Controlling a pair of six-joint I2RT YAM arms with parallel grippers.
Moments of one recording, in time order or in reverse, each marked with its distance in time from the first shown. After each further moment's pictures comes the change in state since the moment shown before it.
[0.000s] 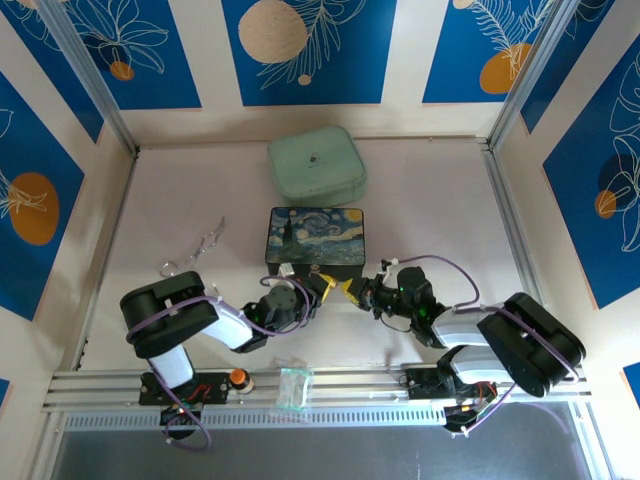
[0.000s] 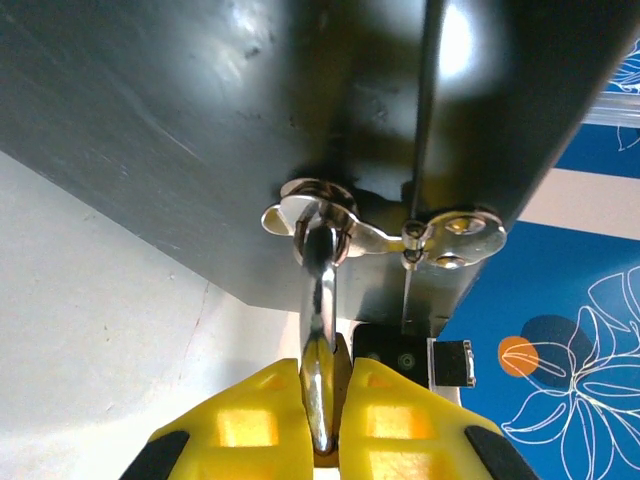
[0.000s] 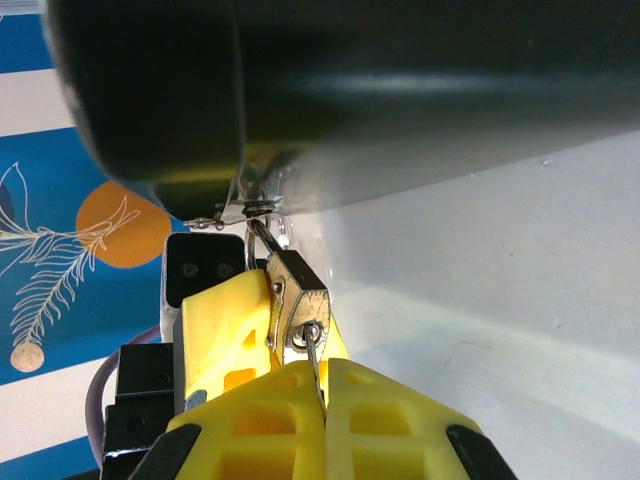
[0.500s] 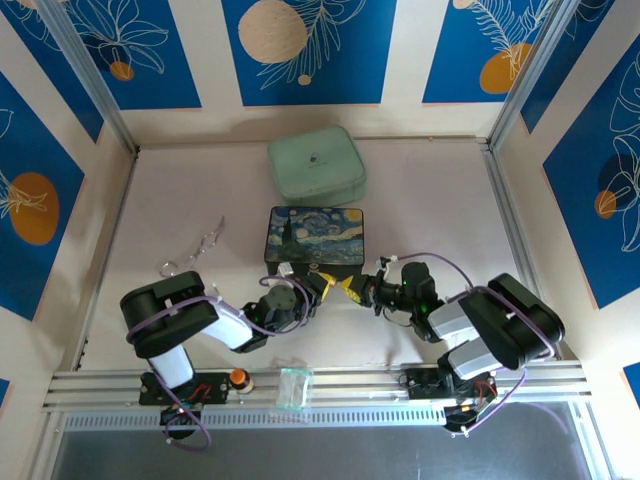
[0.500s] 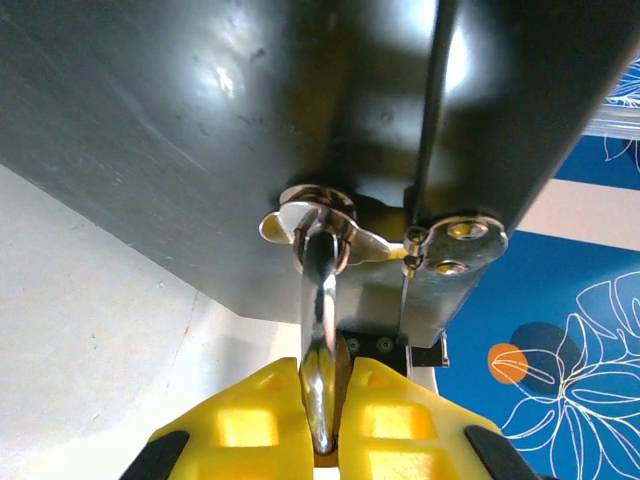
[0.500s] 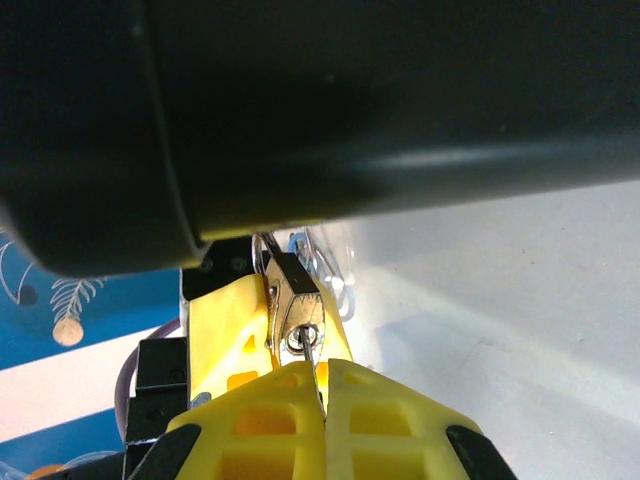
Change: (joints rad) left arm 0.000 0.000 0.000 0.013 -0.013 -0.011; right arm -0.104 0.169 0.010 0.189 -0.181 0.034
